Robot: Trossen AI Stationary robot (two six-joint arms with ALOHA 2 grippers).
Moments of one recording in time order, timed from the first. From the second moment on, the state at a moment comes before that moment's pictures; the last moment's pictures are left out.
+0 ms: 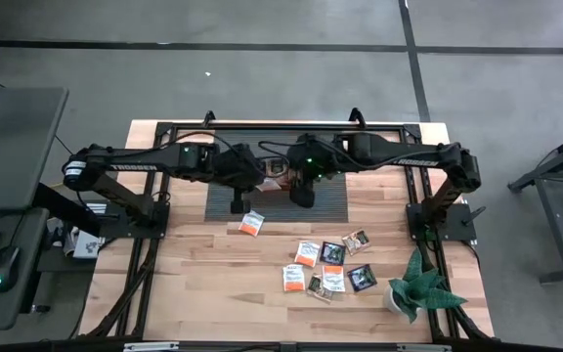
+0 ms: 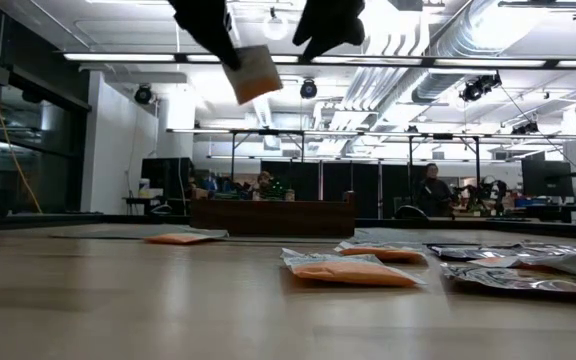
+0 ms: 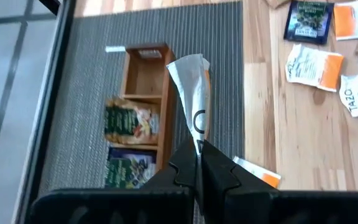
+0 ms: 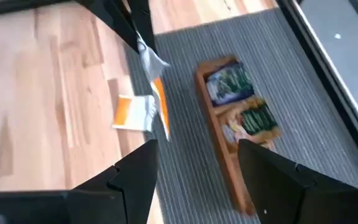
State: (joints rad) left arm 0.04 1.41 1.39 -0.87 -0.19 0.12; right arm -0.09 1.71 1.73 -0.87 0.10 0.17
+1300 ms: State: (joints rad) left arm 0.04 1.41 1.49 -0.97 -0.21 0.13; right arm -0.07 1.75 1.74 -0.67 0.02 0.21
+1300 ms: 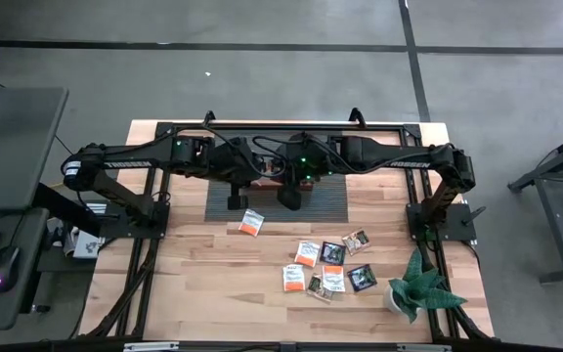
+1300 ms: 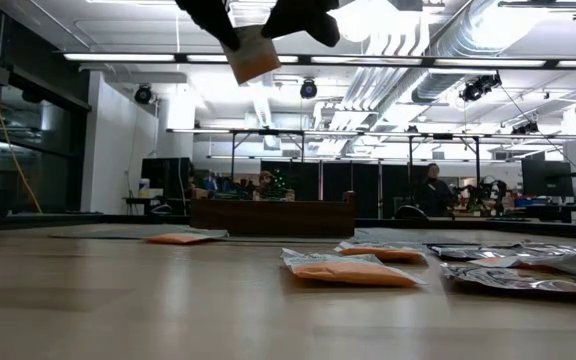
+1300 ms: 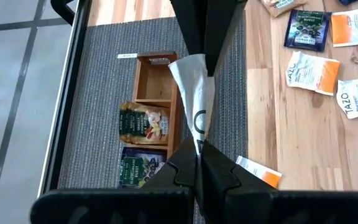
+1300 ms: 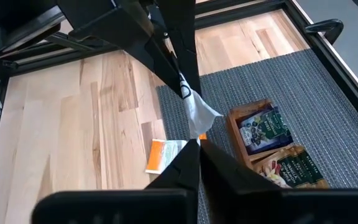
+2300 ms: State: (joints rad) left arm 0.04 1.36 1.49 -1.05 -0.32 0.16; right arm -0.07 1.75 1.74 -0.83 0.21 0.34
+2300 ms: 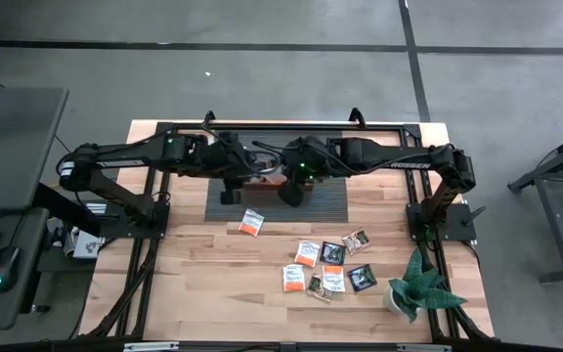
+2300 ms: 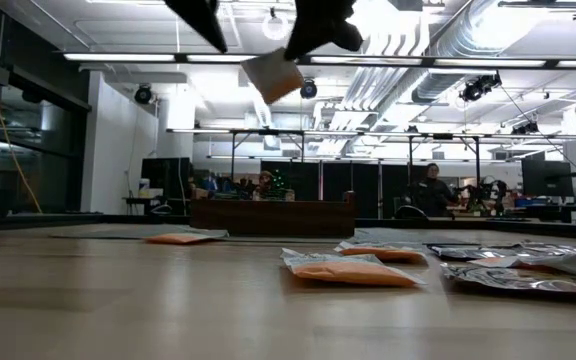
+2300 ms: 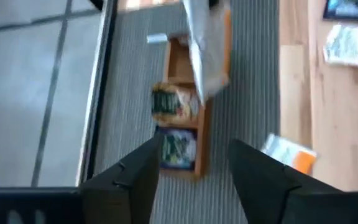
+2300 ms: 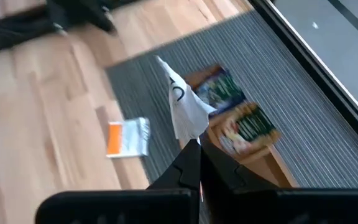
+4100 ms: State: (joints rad) left arm 0.19 1.22 0.76 -0.10 0.02 -0.57; right arm -0.46 1.55 0.72 0.22 -0.21 0.13
